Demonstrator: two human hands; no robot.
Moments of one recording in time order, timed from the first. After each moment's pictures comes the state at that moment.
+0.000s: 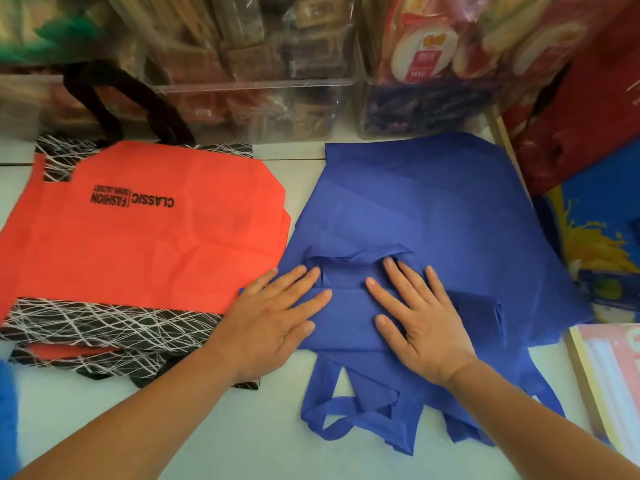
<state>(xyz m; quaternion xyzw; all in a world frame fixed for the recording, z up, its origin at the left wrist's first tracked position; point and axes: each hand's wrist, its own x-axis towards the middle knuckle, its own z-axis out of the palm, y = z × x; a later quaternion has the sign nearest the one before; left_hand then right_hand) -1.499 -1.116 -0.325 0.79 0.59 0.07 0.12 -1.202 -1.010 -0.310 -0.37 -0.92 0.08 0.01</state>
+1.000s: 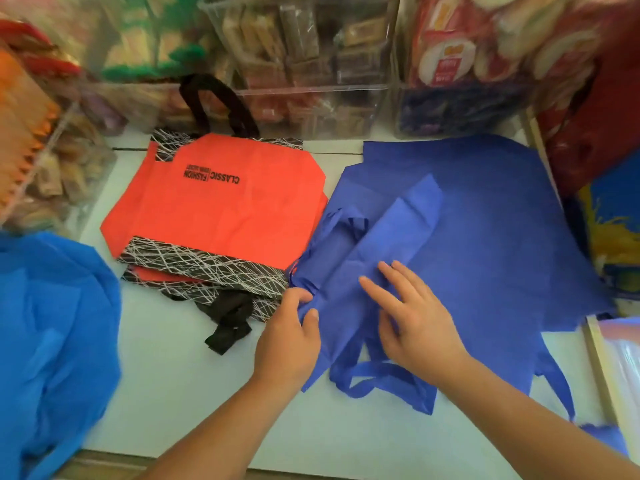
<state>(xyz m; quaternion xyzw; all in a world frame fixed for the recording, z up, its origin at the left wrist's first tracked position) -1.399 -1.197 -0.247 0.31 0.86 0.27 0.29 -1.218 -1.068 -0.274 -0.29 -0.93 0.17 0.14</state>
